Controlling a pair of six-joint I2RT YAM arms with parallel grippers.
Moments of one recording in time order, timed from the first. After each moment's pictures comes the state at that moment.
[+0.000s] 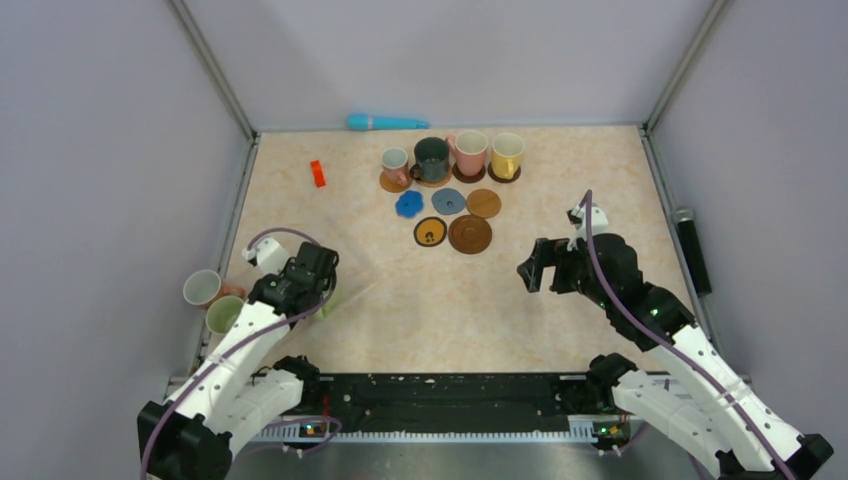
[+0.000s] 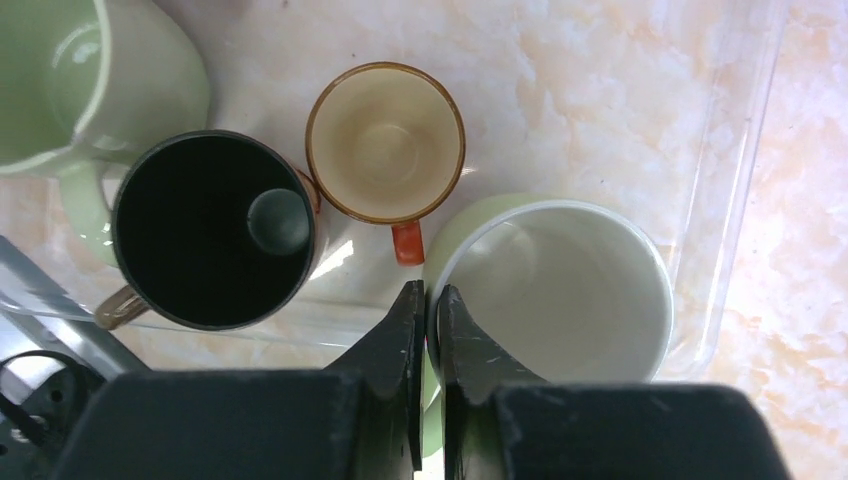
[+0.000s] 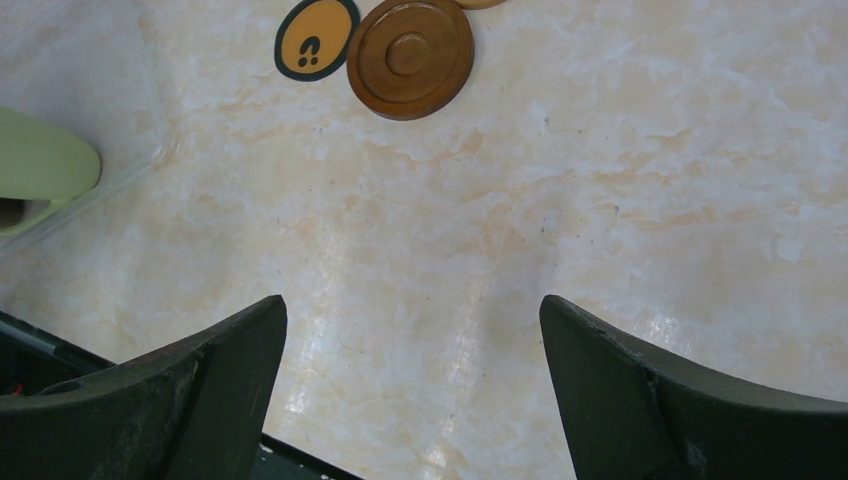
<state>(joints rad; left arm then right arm) -0.36 0.87 0.65 -0.89 -0.67 -1.11 0.58 0.66 0.75 -0.61 0.10 0.39</state>
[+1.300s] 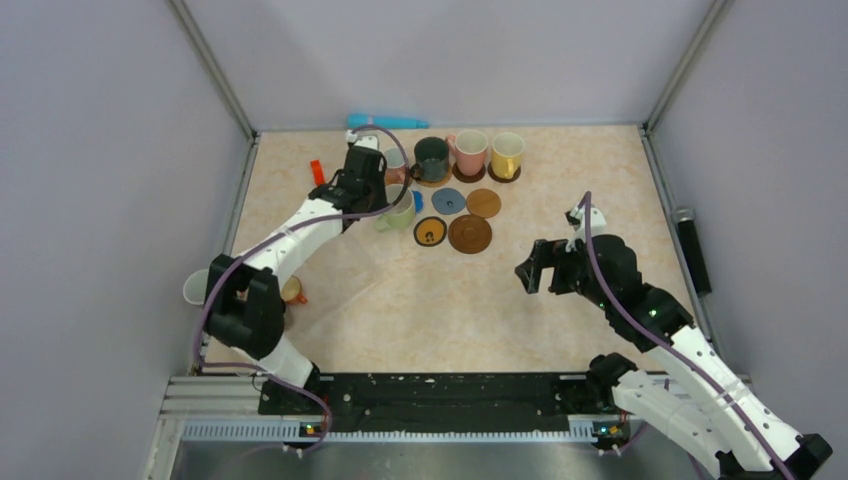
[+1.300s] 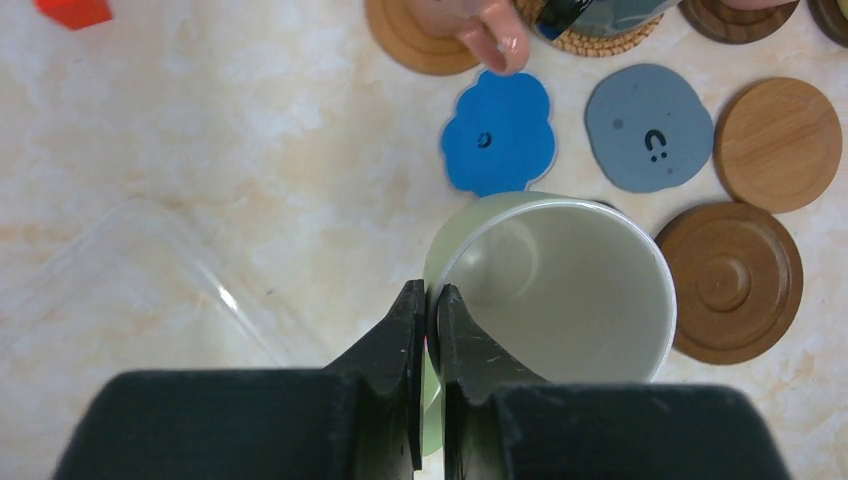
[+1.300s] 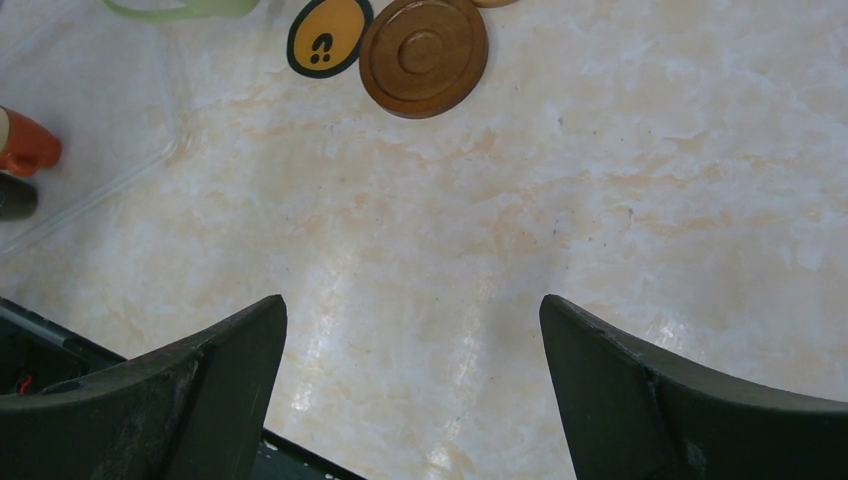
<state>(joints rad) -0.40 1.55 1.21 -0.38 -0.23 -0.37 0.58 0.65 0.73 -0.59 0.08 0.39</state>
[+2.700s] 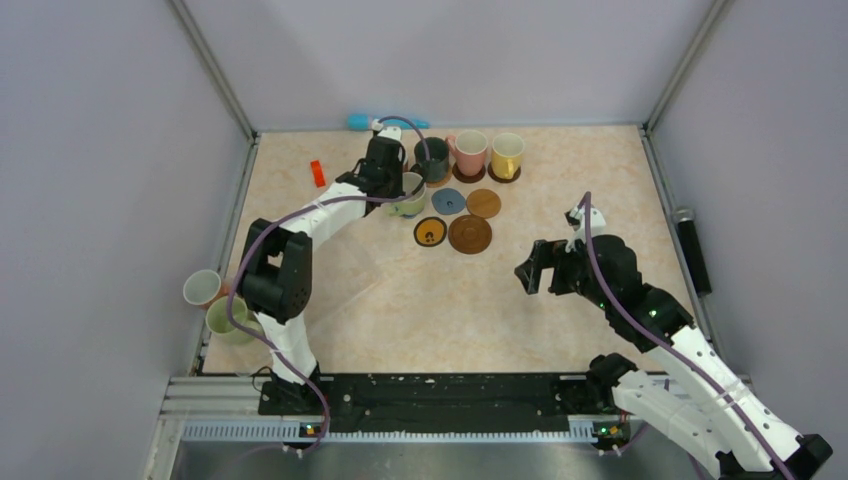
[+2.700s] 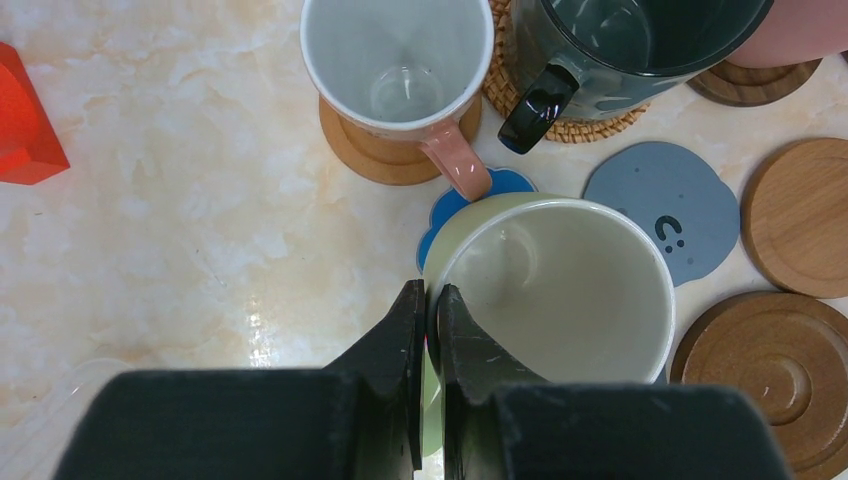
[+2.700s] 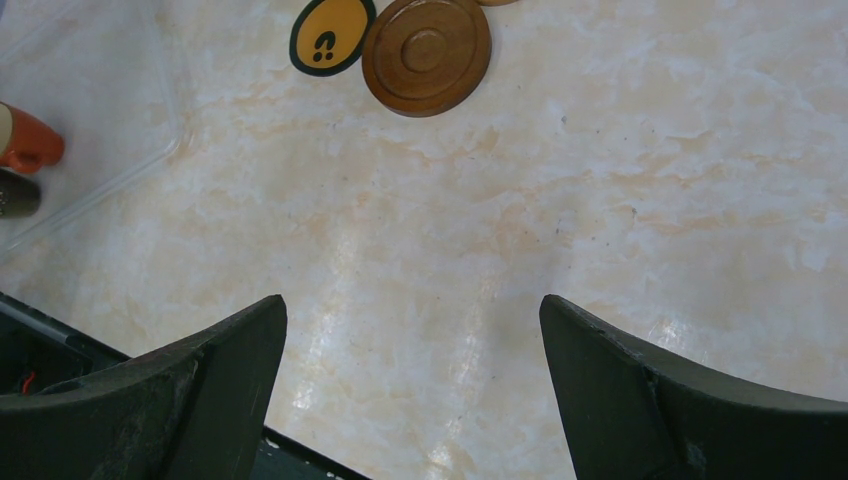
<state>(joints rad) -0.41 1.86 1.39 -0.21 -0.23 -0.24 0.58 0.65 0.73 -0.59 0.07 0.39</state>
